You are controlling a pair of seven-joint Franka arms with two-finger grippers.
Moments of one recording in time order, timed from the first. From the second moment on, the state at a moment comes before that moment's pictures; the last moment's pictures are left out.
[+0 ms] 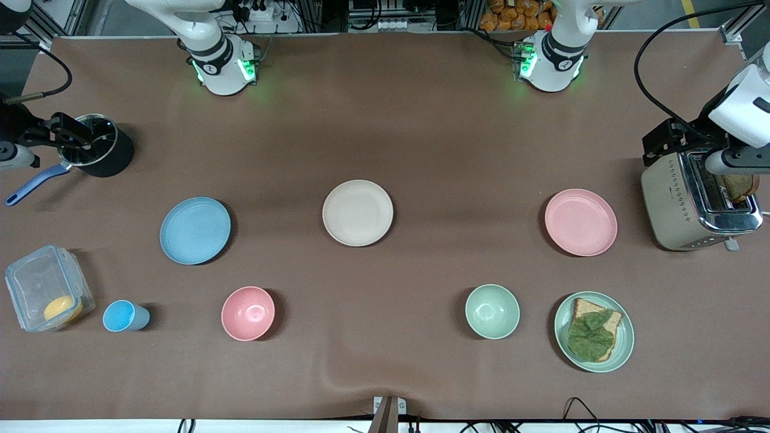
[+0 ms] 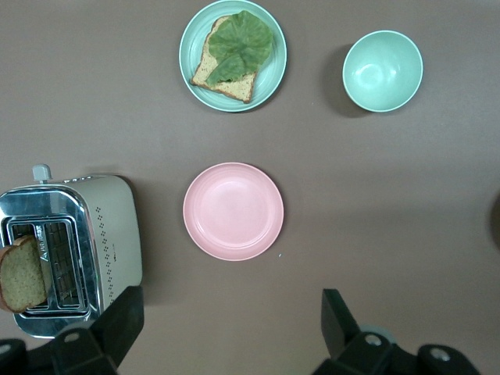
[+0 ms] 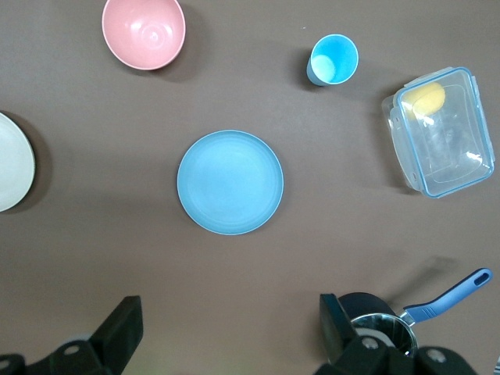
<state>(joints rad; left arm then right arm) -0.05 0.03 -0.08 -1.50 0.05 1.55 -0.07 -0.04 -0.03 0.00 -1.62 -0.04 1.55 -0.24</state>
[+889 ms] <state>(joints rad) -0.03 0.07 -0.06 -1.54 0.05 1.58 -0.07 -0.04 -0.03 0.00 -1.61 0.03 1.55 -0.24</state>
